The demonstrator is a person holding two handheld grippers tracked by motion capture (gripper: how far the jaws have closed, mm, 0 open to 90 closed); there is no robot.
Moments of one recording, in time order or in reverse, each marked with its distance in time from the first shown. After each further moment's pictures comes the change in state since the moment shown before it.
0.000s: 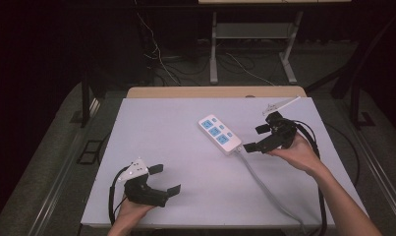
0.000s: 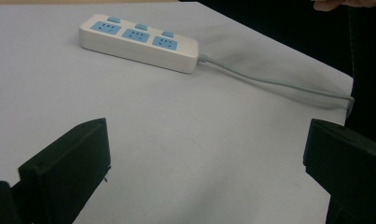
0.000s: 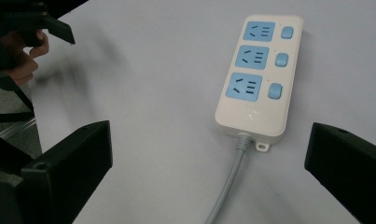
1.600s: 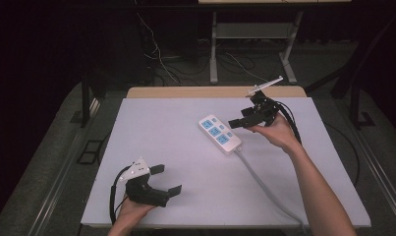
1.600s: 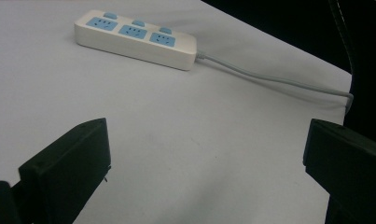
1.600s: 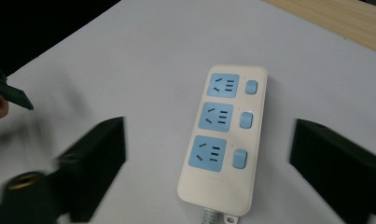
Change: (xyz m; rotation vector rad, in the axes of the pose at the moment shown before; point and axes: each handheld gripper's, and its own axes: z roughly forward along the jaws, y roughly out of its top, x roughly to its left) left arm 0.000 0.000 0.003 0.015 -0.009 0.004; right arm -0.034 0.052 0.034 -0.052 -0.039 0.052
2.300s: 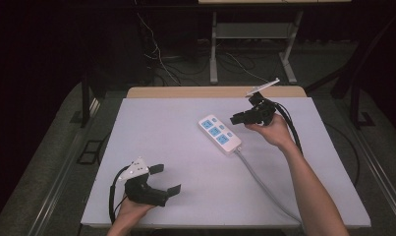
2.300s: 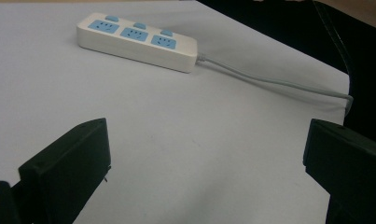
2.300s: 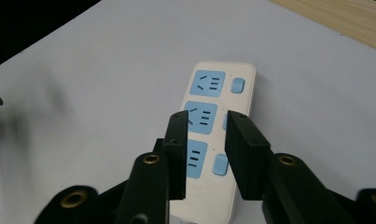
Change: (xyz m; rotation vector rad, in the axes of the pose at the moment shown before) left arm 0.001 0.000 -0.002 -0.009 0.000 -0.004; right arm -0.021 -0.005 0.019 0.006 0.008 -0.006
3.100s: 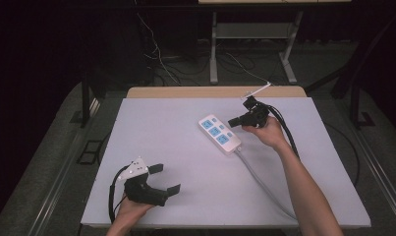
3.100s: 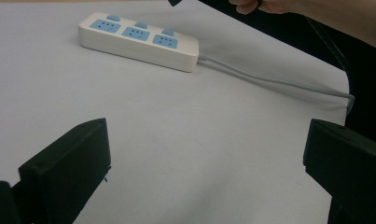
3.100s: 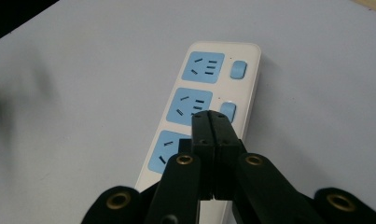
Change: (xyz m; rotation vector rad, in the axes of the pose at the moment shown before) left arm 0.002 0.000 0.000 0.003 0.002 0.003; right arm -0.017 -0.007 0.031 0.062 0.040 -0.008
